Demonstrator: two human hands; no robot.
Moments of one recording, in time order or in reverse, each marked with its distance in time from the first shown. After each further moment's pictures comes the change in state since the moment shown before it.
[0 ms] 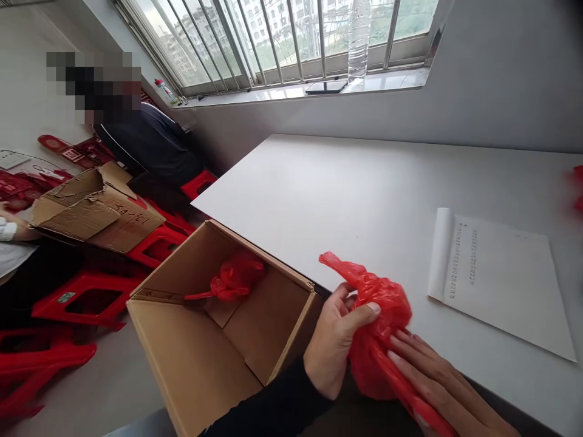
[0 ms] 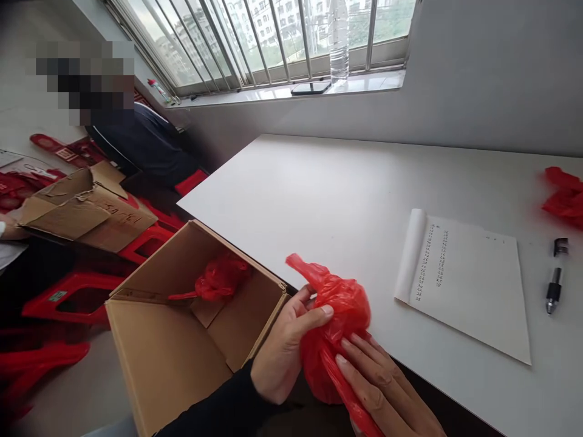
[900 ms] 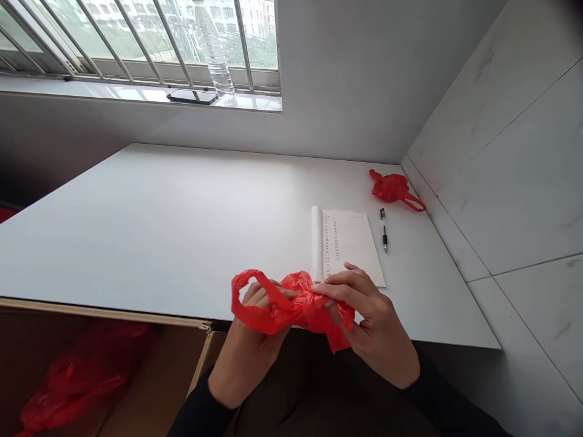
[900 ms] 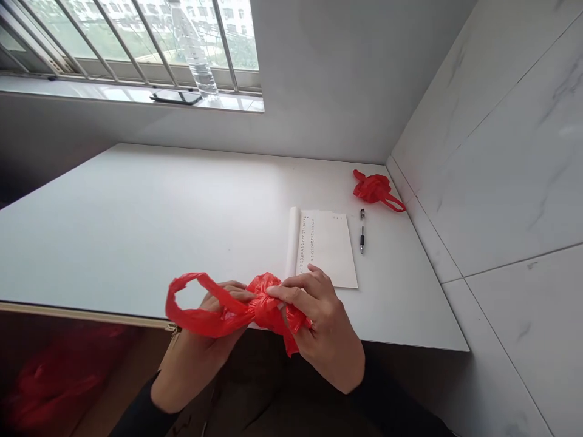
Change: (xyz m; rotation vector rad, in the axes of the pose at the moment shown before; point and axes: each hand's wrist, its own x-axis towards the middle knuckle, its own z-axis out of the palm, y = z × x) left_hand 0.058 0.017 0.006 1.315 -0.341 0.733; right_hand 0.045 0.029 -0.055 -0.109 0.256 0.320
